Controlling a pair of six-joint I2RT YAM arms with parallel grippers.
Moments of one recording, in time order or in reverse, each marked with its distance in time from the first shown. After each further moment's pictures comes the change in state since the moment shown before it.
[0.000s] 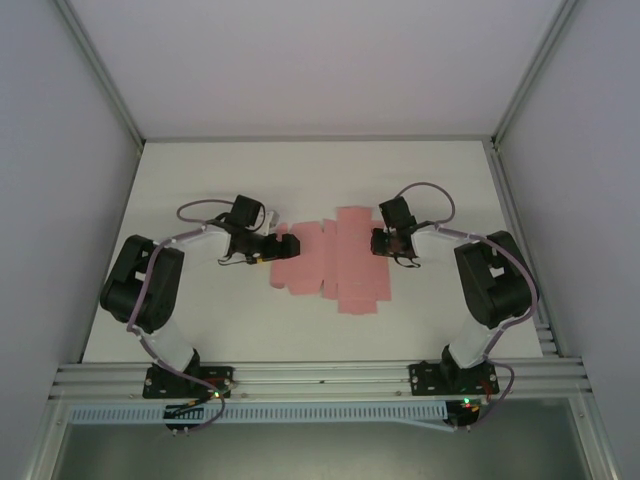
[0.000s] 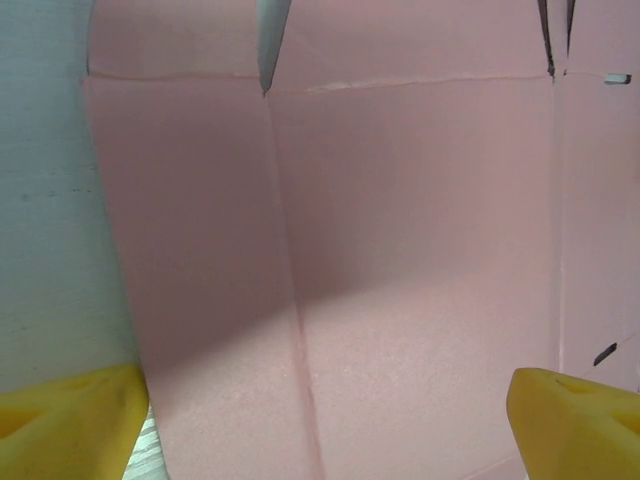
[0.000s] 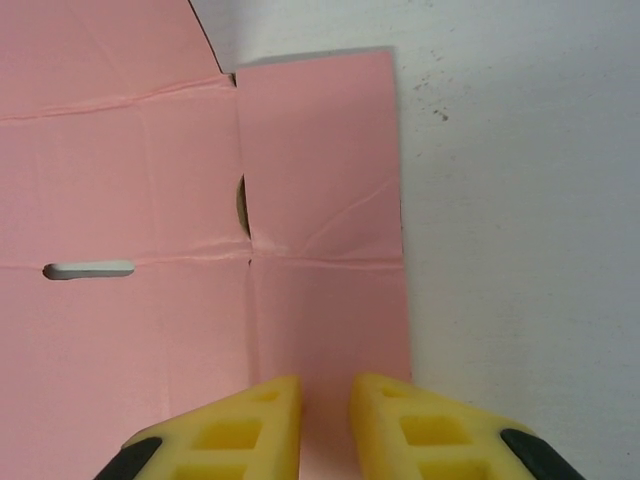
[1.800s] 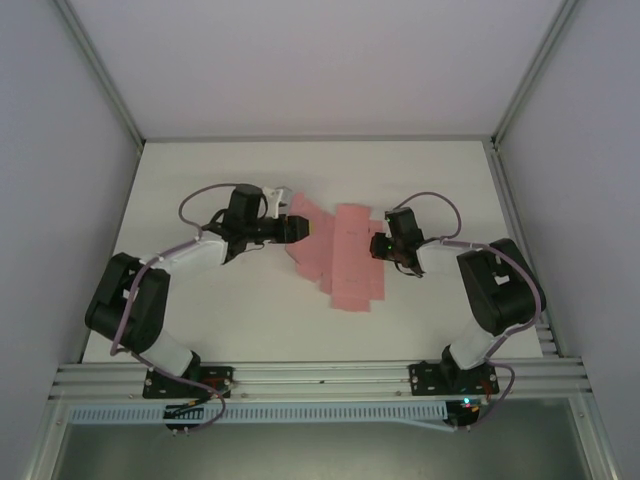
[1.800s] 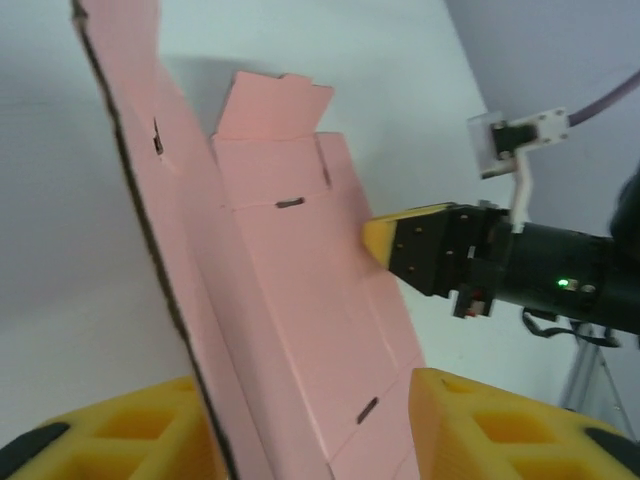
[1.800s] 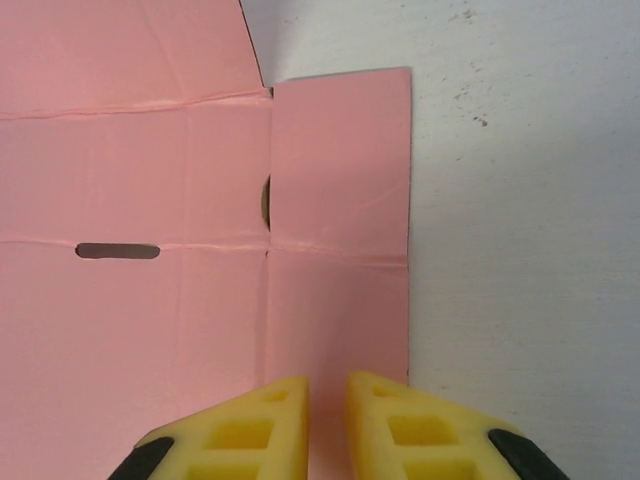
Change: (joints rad) left arm -0.073 -0.137 -0.018 0.313 0.135 -0.068; right arm -0.008 -0.056 -0.167 0.271 -0.067 0.017
